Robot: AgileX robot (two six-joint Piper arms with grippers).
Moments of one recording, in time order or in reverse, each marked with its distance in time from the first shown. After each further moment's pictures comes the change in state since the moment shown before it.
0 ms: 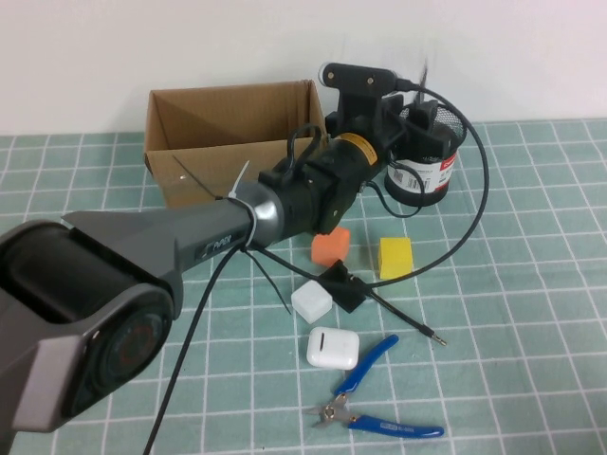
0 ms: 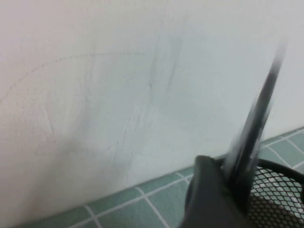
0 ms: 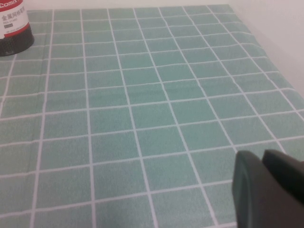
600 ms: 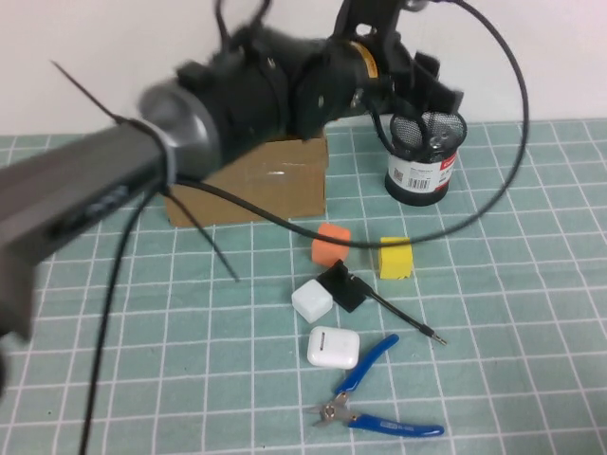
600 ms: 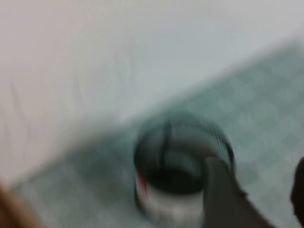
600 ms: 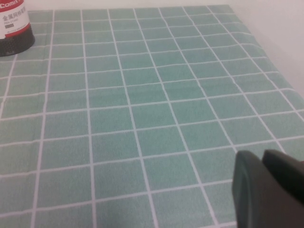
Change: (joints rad) right arm 0.000 0.000 0.000 0.000 0.000 0.000; left arm -0.042 -0.375 0.000 0.023 0.696 0.129
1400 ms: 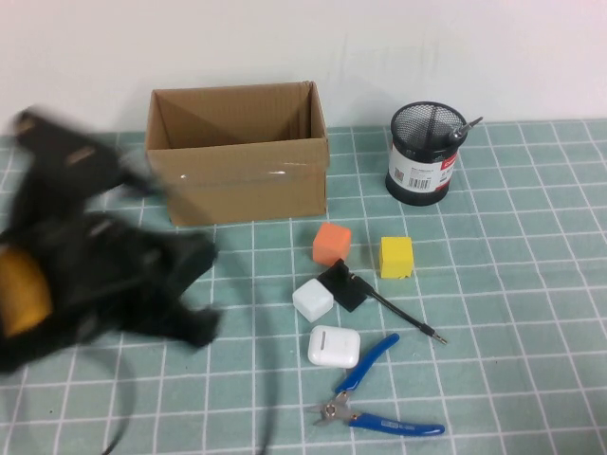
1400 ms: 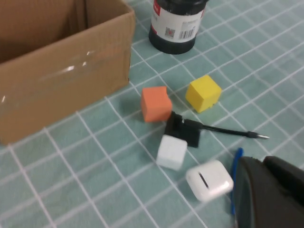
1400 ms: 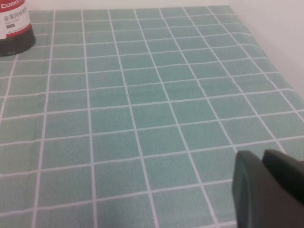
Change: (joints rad) right arm 0.000 0.000 0.000 0.000 0.000 0.000; left arm -0.007 -0.986 0.949 0.021 0.157 -0.067
